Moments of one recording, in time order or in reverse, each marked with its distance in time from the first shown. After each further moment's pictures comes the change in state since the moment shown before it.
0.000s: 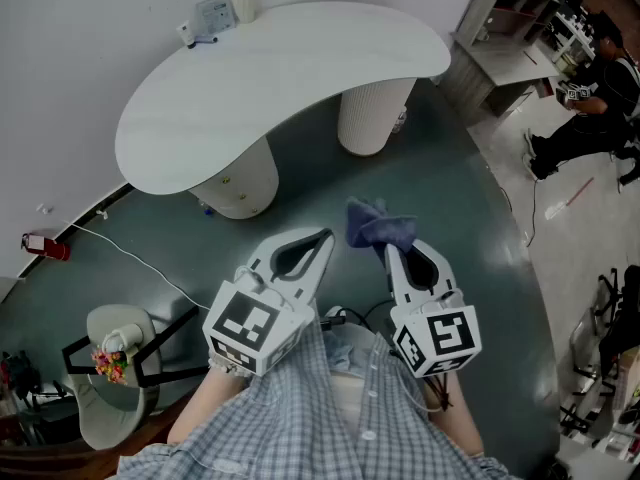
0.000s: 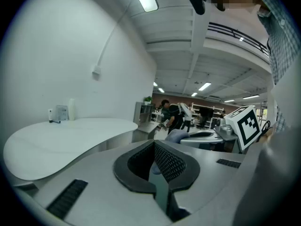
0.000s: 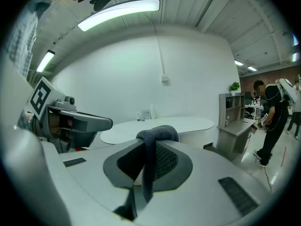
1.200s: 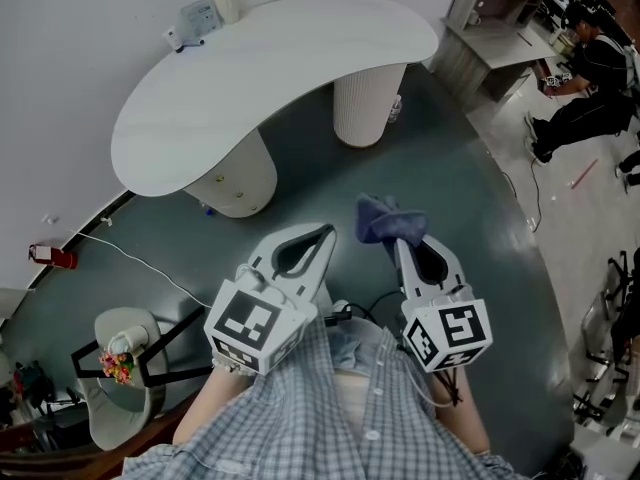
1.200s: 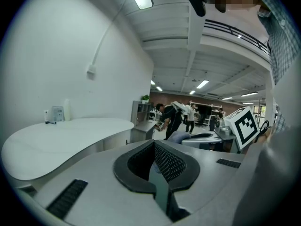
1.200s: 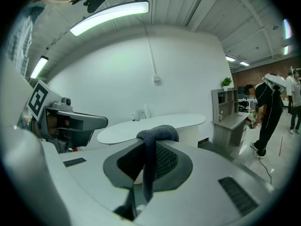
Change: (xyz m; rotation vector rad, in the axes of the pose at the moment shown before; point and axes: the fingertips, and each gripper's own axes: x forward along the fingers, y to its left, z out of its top) left arm 0.015 -0.029 -0.003 0.024 0.013 -0.016; right arm -0.028 -0.033 -0.021 0.078 0.007 -0.049
